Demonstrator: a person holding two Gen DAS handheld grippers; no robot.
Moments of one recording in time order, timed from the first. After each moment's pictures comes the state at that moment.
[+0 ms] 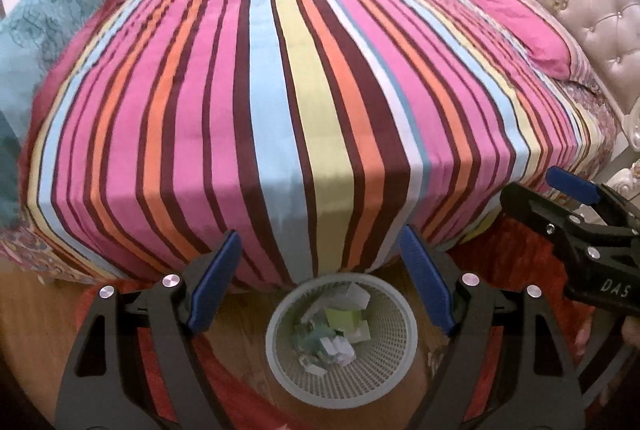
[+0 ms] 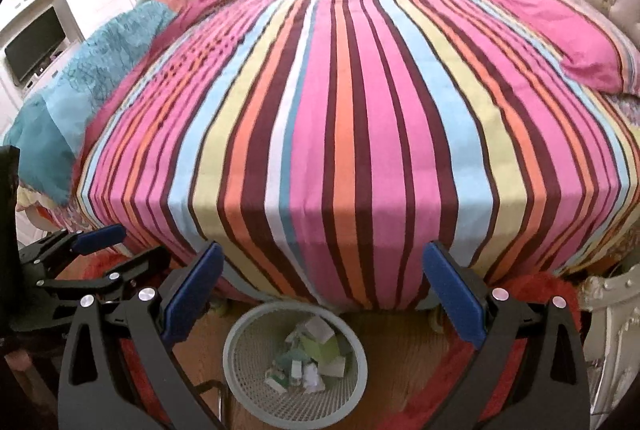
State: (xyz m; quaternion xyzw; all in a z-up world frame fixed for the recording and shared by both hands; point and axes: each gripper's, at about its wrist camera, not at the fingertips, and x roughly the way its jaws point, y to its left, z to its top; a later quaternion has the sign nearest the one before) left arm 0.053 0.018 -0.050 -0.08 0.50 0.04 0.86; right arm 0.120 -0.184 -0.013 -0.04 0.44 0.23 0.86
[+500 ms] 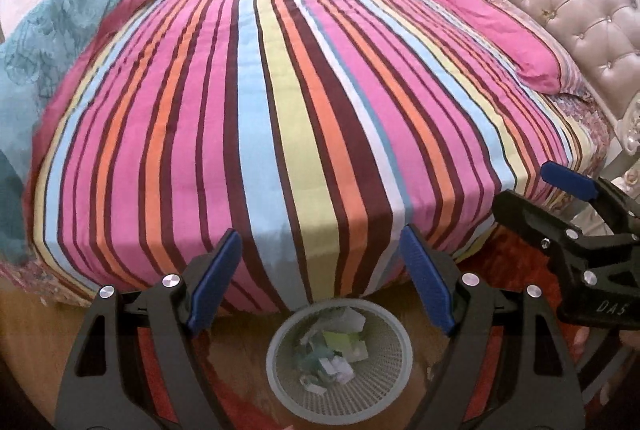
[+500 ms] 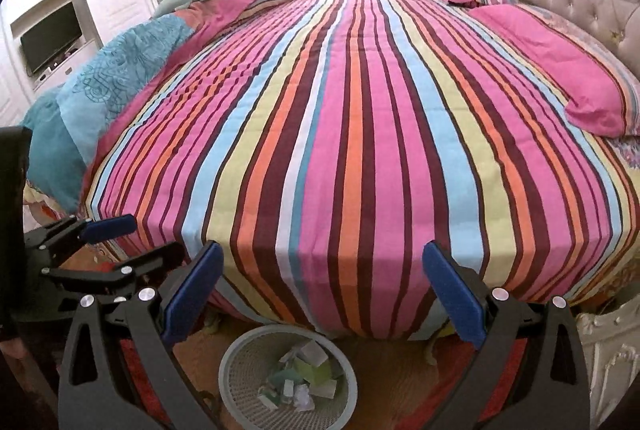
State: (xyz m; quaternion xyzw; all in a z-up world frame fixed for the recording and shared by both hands) left arm 0.071 0.013 -0.024 -0.06 0.47 0.03 0.88; right arm 0.126 -0.182 0.009 -0.05 0.41 0.26 0.87
